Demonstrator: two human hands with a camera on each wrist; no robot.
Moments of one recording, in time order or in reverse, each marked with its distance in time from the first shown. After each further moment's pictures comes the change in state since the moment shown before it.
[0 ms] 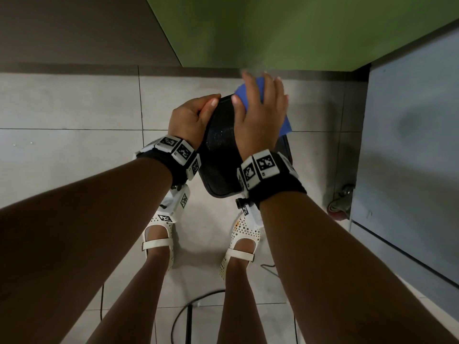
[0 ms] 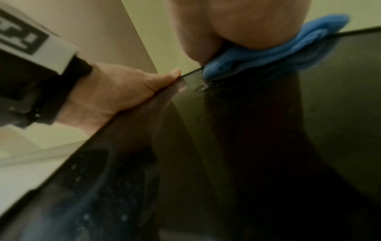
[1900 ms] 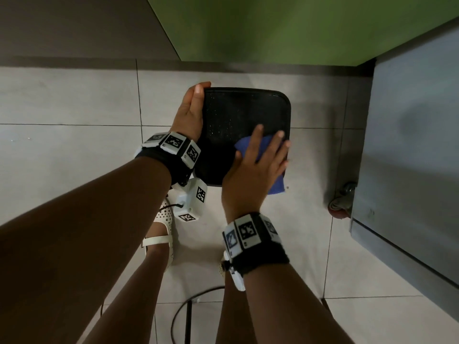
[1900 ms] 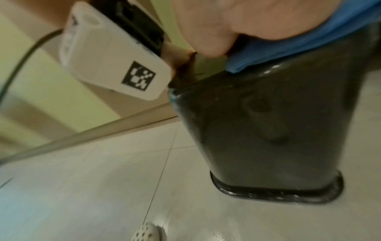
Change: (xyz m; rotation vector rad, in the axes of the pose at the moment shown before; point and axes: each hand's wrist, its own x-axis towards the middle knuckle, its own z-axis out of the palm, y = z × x) left_hand 0.001 0.007 0.004 -0.285 -0.047 -0.160; right_hand -0.098 -0.002 0.002 -0.127 -0.024 0.219
